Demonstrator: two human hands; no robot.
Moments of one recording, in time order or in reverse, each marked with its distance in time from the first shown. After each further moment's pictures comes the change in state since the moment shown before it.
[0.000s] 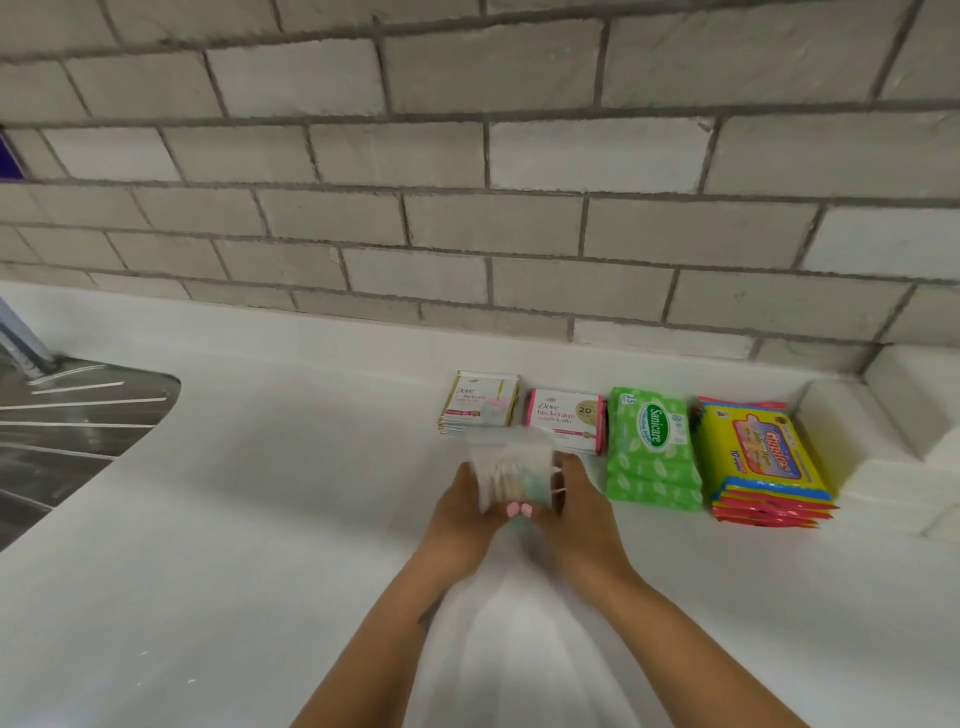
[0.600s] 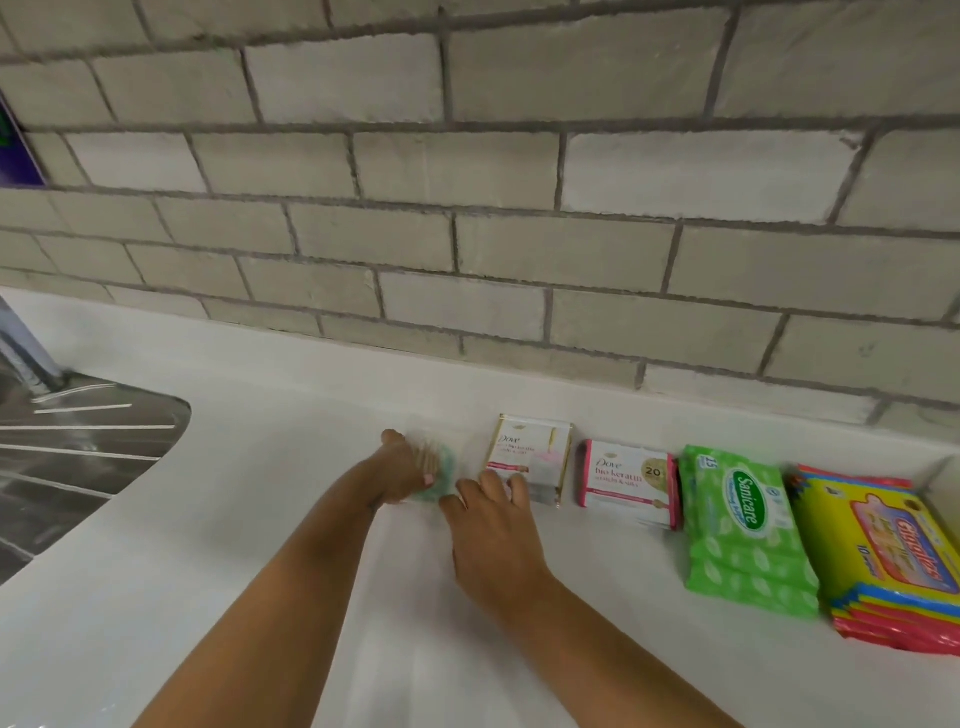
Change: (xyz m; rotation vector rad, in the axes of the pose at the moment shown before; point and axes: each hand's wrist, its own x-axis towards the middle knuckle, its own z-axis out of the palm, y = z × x) left_hand 0.123 -0.003 -0.130 0.541 0.026 -0.476; right_hand 0.078 -0.033 0.120 -1.007 0.012 -0.653
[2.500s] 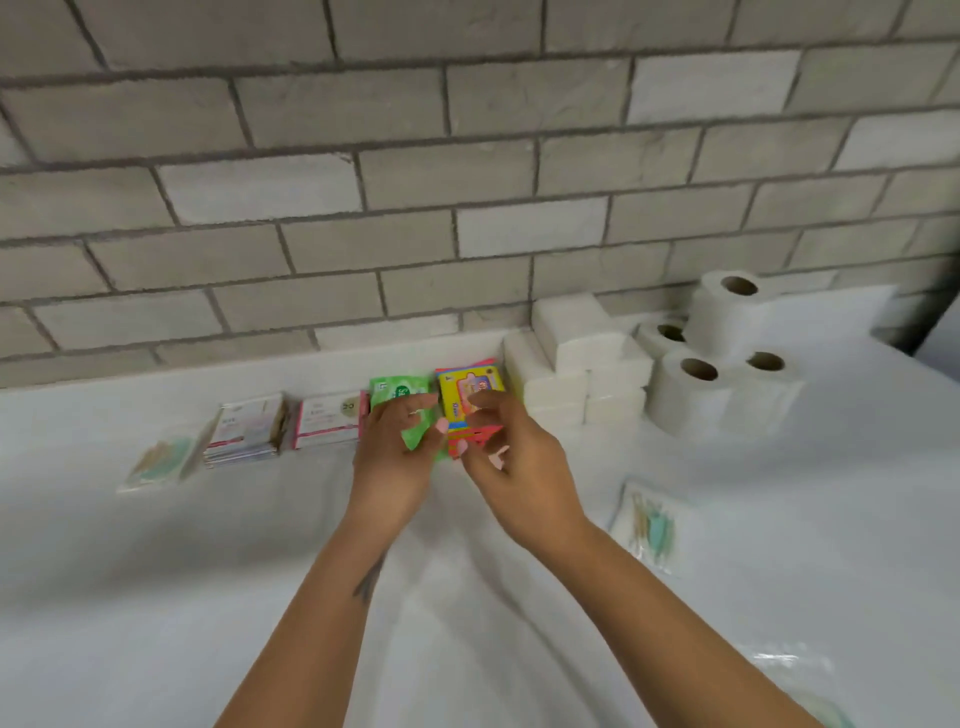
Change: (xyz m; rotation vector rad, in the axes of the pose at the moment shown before) left_hand -0.263 0.166 0.168 -0.536 0.095 0.783; right_hand -0.249 0.143 -0.210 0.664 0.387 0.634
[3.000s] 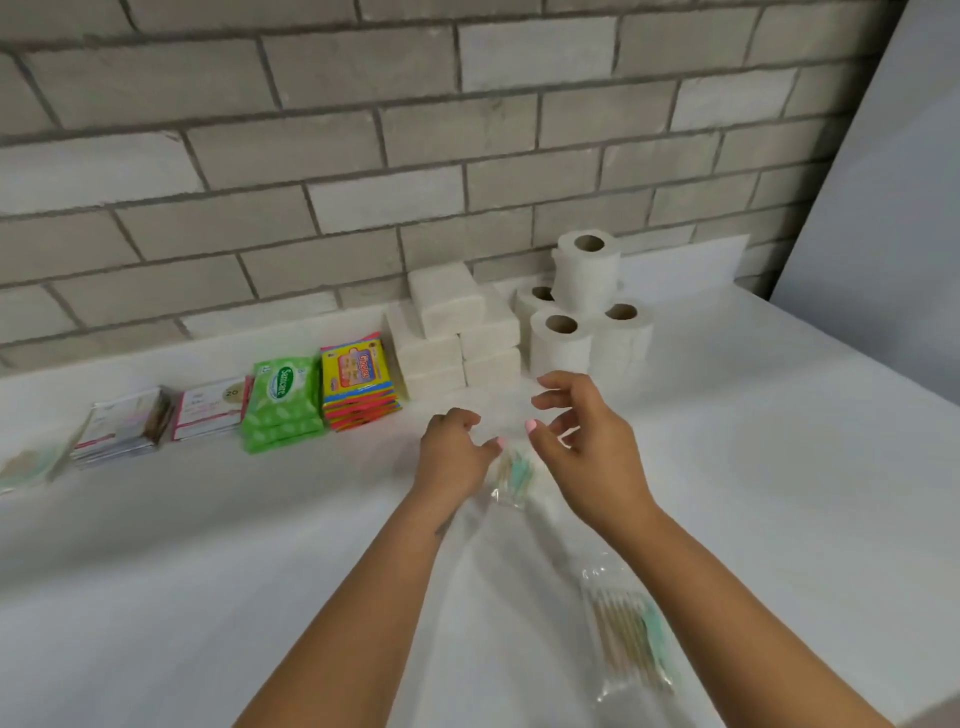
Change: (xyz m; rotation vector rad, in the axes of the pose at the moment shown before) left_hand -0.060 0.047 0.175 0.317 -0.336 -0.101; right_hand -0.075 0.067 -0.163 -0.092 0.173 0.170
